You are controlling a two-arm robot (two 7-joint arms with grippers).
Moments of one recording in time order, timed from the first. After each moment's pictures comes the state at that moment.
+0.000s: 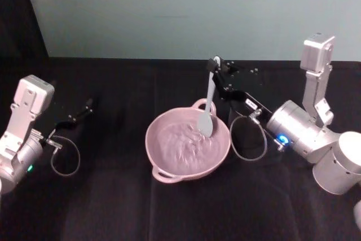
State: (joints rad) left arm -0.20 0.60 0.45 -1.41 -0.25 -0.12 0.03; right arm 0.30 0.34 -0.38 -1.44 0.51 -0.10 0.45
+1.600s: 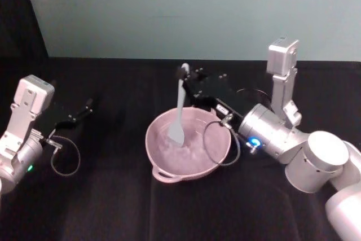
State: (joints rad) left arm -0.20 0.60 0.45 -1.41 -0.25 -0.12 0.03; right arm 0.35 0.26 -0.45 -1.35 0.51 -0.11 0.49
